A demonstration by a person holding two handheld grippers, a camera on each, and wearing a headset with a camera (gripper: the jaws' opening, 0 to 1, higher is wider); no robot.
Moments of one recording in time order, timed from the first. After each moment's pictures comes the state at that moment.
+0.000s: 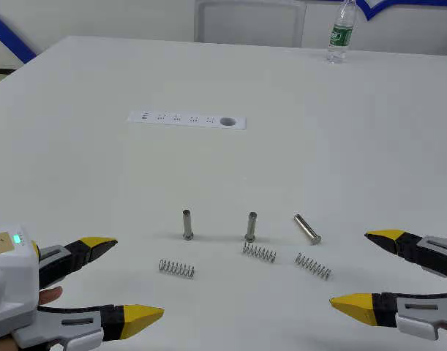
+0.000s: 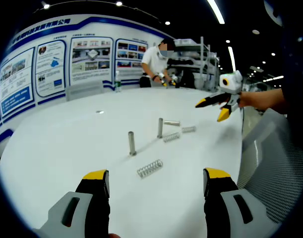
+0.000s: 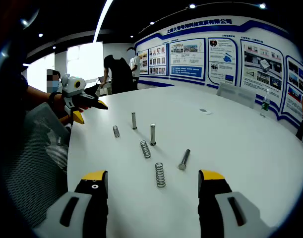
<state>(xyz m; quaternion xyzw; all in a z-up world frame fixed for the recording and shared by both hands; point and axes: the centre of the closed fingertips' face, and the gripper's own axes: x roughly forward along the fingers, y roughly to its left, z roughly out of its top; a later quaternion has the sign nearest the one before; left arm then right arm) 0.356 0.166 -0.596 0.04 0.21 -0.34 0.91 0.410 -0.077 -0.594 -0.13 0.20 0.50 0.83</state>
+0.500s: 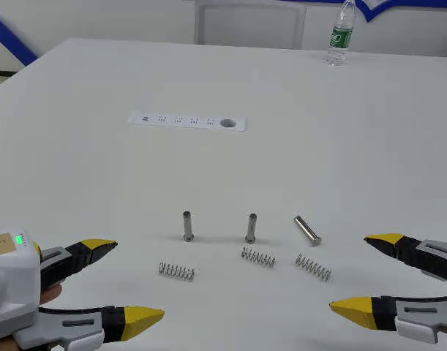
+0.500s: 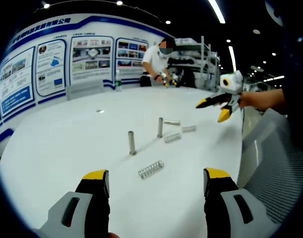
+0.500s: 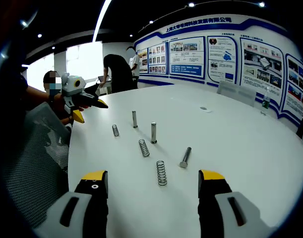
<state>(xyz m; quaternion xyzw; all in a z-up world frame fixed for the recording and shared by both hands) 0.355 0.166 -0.596 0.04 0.21 -0.34 0.91 0.409 -0.079 -0.597 -0.12 0.21 0.50 0.83</state>
